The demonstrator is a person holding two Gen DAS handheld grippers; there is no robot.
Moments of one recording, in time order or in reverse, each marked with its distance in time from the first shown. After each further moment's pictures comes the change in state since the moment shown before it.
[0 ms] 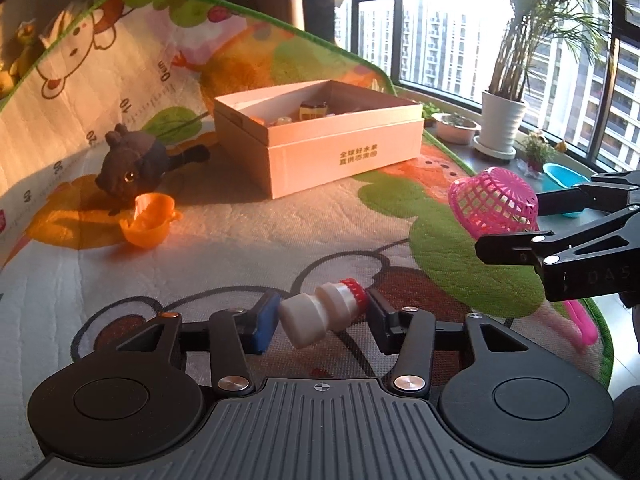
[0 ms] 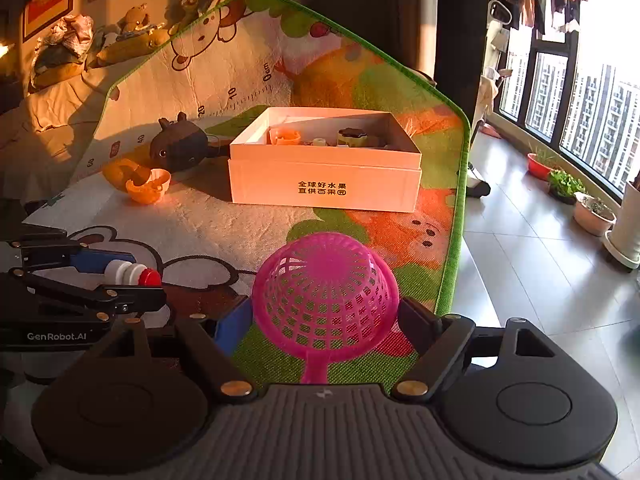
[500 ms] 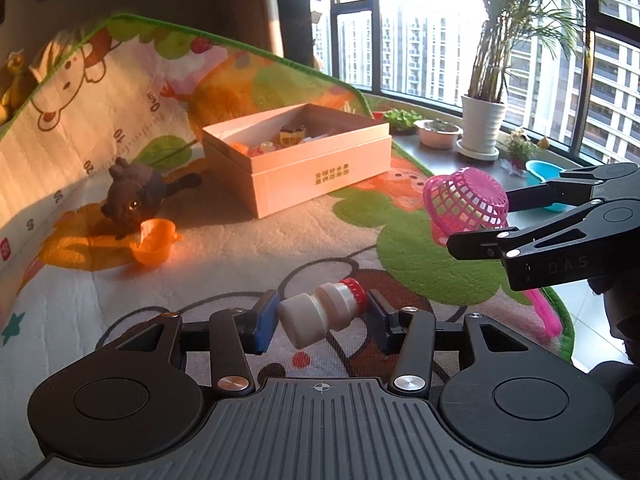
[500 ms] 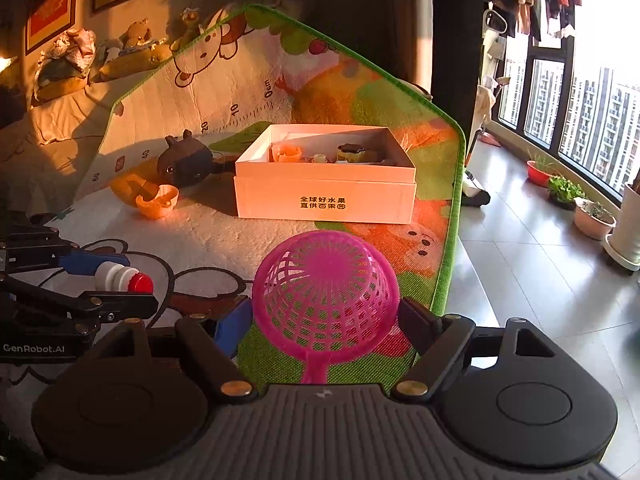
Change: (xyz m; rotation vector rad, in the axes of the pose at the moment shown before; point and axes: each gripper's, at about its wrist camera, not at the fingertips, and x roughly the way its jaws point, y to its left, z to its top) left arm -0.035 -0.013 0.002 0.064 -0.038 -0.021; right arm -0.017 -0.003 0.002 0.021 -0.040 0.007
